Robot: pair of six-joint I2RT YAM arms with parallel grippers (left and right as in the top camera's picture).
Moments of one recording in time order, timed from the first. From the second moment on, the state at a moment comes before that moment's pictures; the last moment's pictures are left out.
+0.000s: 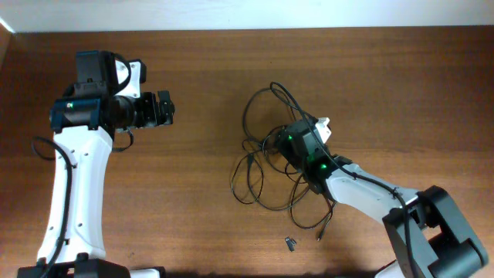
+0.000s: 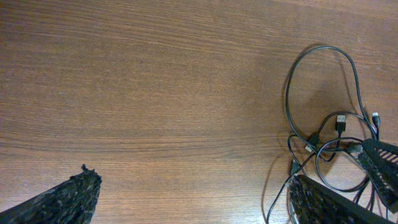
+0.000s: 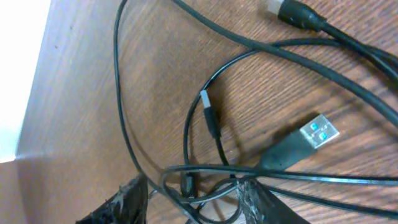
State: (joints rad) left arm 0.10 1.52 1.47 -1.01 0.20 -0.02; right arm 0.52 1.70 0.78 0.12 0.08 1.27
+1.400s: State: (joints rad) left arm 0.10 1.52 1.47 -1.01 0.20 -0.02; right arm 0.43 1.62 0.79 0.03 -0.10 -0.28
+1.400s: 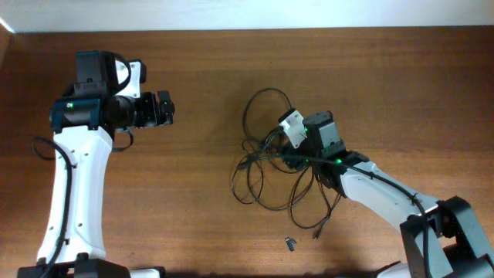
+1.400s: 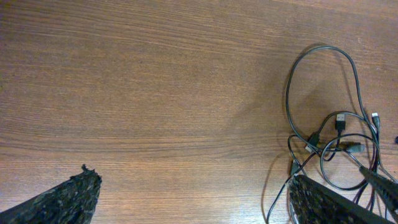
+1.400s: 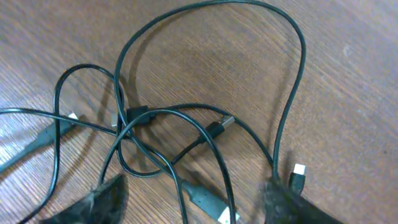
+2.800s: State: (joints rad) left arm 0.10 1.52 1.47 -1.01 0.20 -0.02; right arm 0.43 0.92 0.79 0.13 0.01 -0.21
